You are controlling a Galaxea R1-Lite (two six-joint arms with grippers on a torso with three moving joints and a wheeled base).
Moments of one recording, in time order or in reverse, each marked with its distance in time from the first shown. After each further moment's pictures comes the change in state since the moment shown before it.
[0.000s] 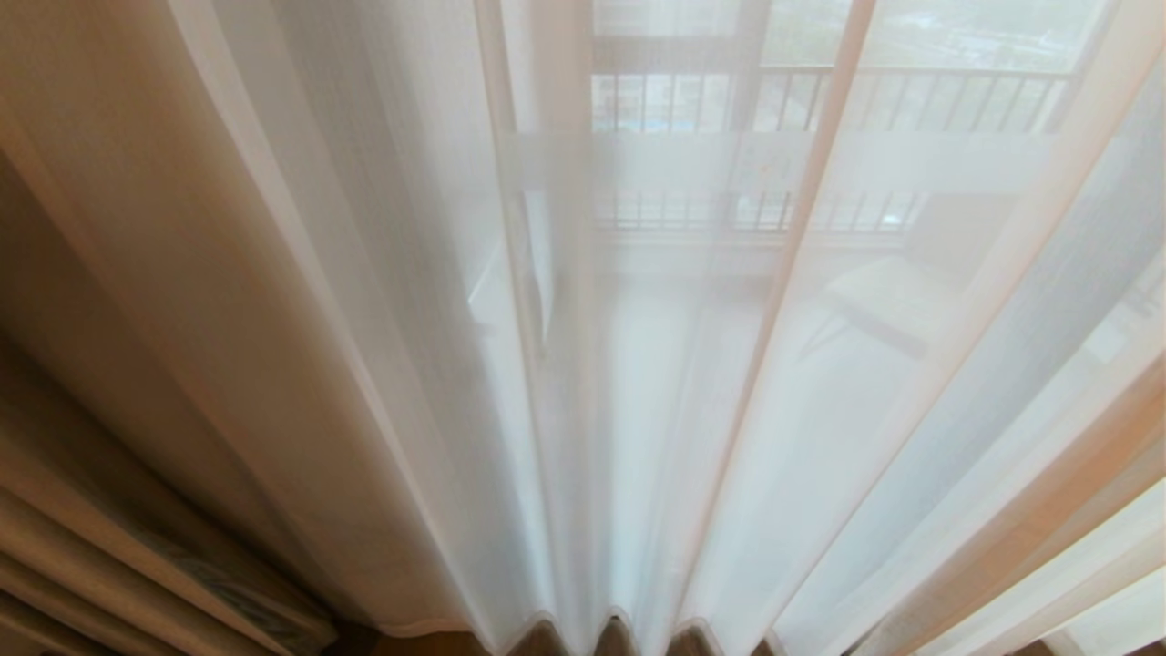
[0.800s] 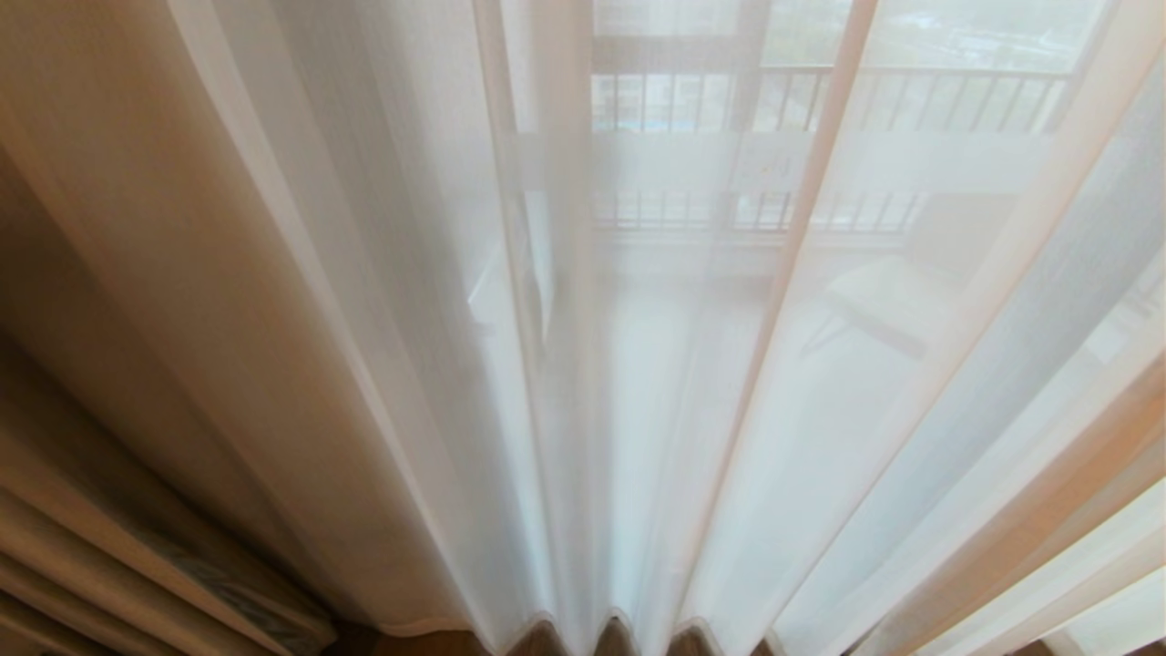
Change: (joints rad) left arm 0.009 0.241 -0.179 -0.012 -0.161 -0.092; right arm 0.000 0.000 0.000 0.000 0.000 0.000
